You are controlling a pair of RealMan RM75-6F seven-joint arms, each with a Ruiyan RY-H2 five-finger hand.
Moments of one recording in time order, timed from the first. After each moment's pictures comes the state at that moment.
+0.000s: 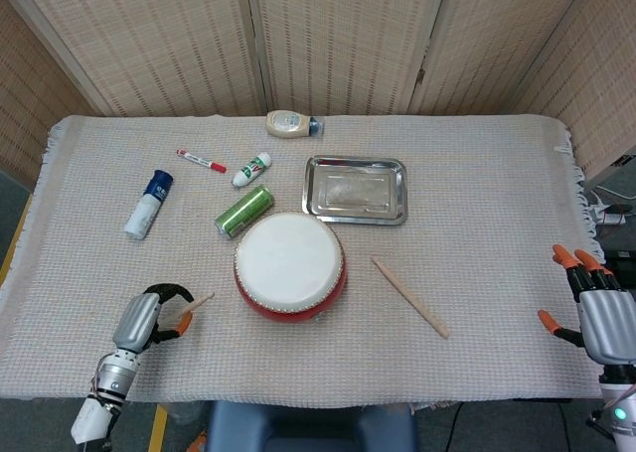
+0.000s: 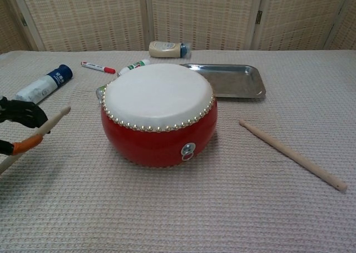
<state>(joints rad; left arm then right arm) -0.33 -1.47 -0.06 -1.52 1.38 1.24 -0.27 0.07 -1.10 0.08 -1.62 -1.51 1.51 0.00</state>
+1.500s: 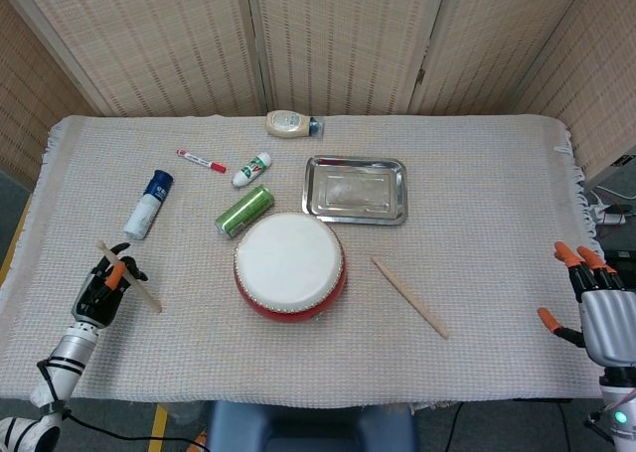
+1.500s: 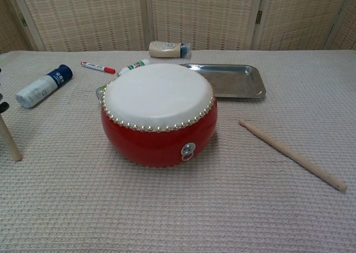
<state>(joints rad) -0.37 -1.45 -0.11 -1.13 1.46 1.07 -2.06 0.06 -1.07 0.10 -1.68 -1.53 1.56 -0.05</state>
